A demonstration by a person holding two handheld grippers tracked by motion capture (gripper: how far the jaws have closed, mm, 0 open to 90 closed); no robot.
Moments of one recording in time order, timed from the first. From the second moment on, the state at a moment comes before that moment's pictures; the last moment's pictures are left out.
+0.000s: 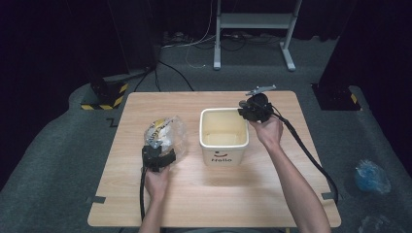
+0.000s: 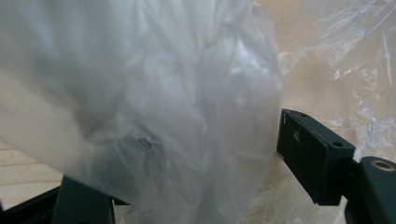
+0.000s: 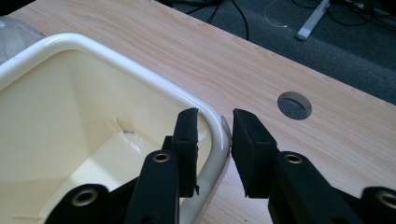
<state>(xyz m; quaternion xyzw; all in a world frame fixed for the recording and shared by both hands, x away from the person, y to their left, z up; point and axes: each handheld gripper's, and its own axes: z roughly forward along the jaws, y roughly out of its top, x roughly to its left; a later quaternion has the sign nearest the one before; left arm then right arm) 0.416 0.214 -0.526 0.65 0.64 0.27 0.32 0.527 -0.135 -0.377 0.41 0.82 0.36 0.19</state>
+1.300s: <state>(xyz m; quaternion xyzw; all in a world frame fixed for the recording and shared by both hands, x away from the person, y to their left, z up) 0.416 0.214 -0.526 0.65 0.64 0.27 0.32 0.524 -0.146 -0.383 0.42 0.80 0.39 0.18</state>
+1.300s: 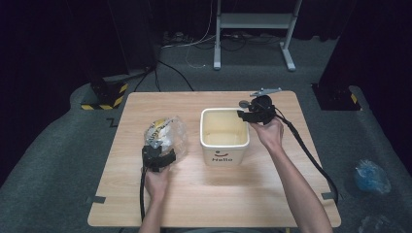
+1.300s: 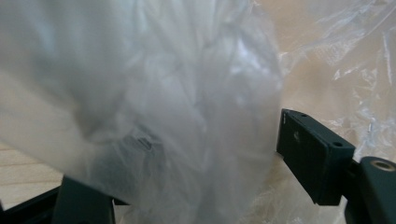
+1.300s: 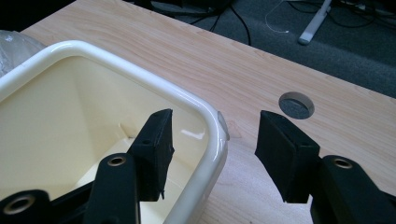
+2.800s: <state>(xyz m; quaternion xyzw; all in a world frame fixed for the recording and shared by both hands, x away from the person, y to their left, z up) 0.416 0.214 -0.526 0.65 0.64 0.27 0.32 0.508 -0.168 -0.374 0.41 0.78 0.43 0.20</state>
